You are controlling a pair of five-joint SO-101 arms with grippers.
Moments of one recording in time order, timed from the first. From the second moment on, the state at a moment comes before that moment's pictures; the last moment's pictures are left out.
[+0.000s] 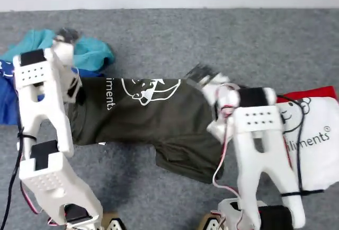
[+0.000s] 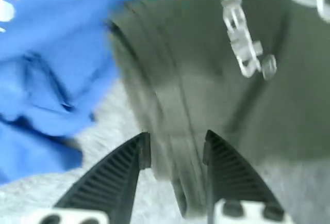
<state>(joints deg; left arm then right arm) -19.1 20.1 -15.6 90.2 -20.4 -6.6 -21.5 24.4 83.6 35.6</state>
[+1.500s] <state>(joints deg) -4.9 20.7 -19.8 90.8 -11.5 5.8 19.6 8.7 61.0 26.0</state>
